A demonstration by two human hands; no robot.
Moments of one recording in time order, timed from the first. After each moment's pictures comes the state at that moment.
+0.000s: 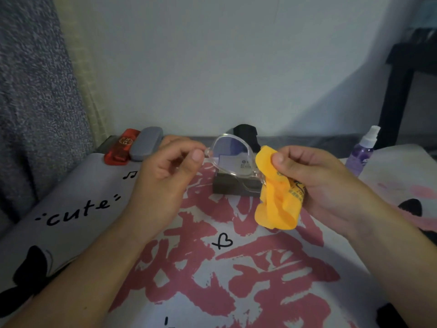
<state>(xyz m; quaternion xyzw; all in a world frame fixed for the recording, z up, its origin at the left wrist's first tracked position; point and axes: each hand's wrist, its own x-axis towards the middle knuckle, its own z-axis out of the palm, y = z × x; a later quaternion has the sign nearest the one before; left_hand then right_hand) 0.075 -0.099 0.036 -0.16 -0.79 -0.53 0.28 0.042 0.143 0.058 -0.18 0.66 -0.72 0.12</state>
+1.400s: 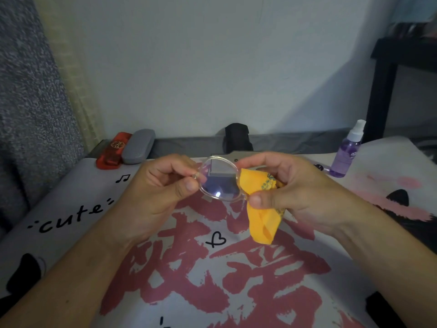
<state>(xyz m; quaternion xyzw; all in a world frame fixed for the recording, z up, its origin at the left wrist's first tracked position) 0.073 -0.107 0.029 -0.25 -0.65 -0.71 0.07 0.044 0.147 0.047 -0.25 0.70 -0.65 0.15</state>
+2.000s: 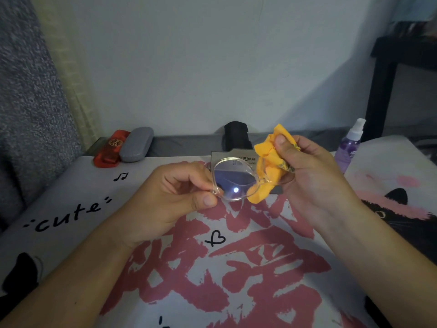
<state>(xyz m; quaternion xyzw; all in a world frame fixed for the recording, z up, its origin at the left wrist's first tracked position) 0.075 -0.097 0.029 -0.31 -0.68 -0.66 0.02 0.031 0.137 0.041 -0.08 0.56 -0.82 -0.01</state>
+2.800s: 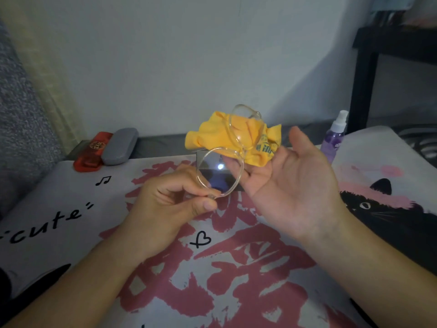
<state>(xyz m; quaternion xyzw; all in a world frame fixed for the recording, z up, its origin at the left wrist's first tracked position) 0.074 -0.072 0.009 -0.29 -0.71 -0.63 0.13 0.047 0.132 0.046 -0.07 0.24 -0.95 0.19</state>
